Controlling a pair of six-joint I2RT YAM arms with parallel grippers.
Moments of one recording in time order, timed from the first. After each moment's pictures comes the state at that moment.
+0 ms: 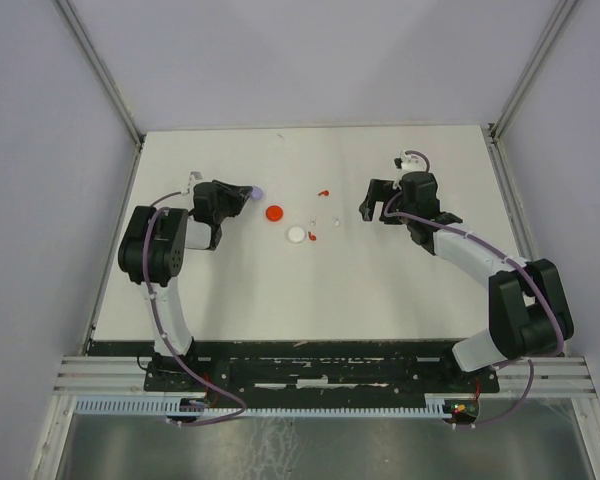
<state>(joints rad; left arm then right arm) -0.11 2.01 0.89 0.79 0.11 -1.16 0.31 1.49 0.89 0.04 -0.04 0.34</state>
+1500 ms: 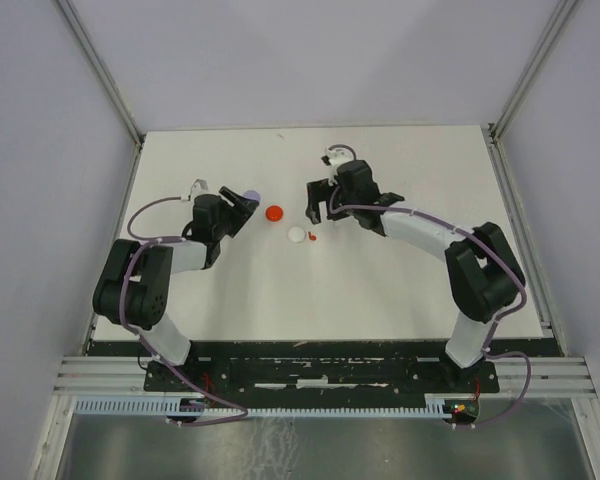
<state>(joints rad) -0.19 1.68 0.70 0.56 0.04 -0.96 0.55 1.72 1.15 -0.04 -0.05 0.26</state>
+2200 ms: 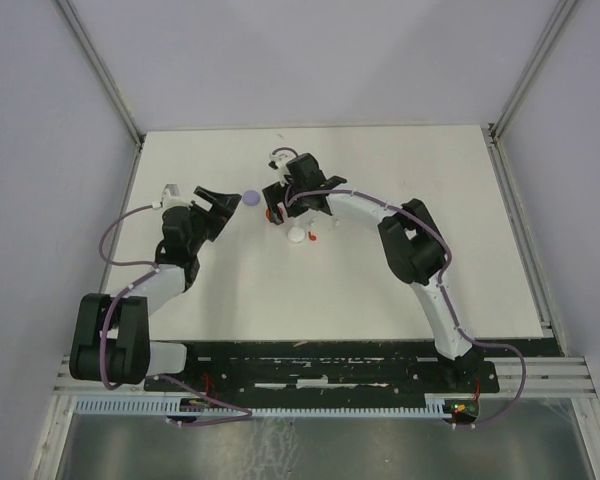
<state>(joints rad) -0.08 1.33 0.50 0.56 0.14 -0.98 0.67 2.31 1.84 -0.28 -0.18 0.12</state>
